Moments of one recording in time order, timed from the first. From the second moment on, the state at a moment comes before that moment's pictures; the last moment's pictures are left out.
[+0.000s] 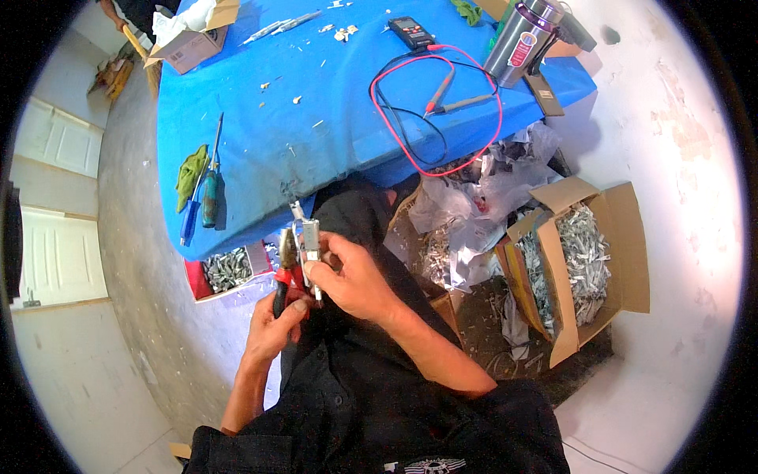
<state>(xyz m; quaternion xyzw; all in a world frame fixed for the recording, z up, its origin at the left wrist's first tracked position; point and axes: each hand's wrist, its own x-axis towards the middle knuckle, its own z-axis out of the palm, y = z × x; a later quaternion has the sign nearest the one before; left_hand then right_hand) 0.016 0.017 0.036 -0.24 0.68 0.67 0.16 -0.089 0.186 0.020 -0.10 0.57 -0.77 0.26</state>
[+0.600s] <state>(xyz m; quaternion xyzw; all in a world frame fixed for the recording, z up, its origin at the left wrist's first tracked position) 0.011 0.020 0.040 -0.12 0.86 0.49 0.05 -0.093 0.192 0.031 -0.13 0.80 -0.58 0.10</state>
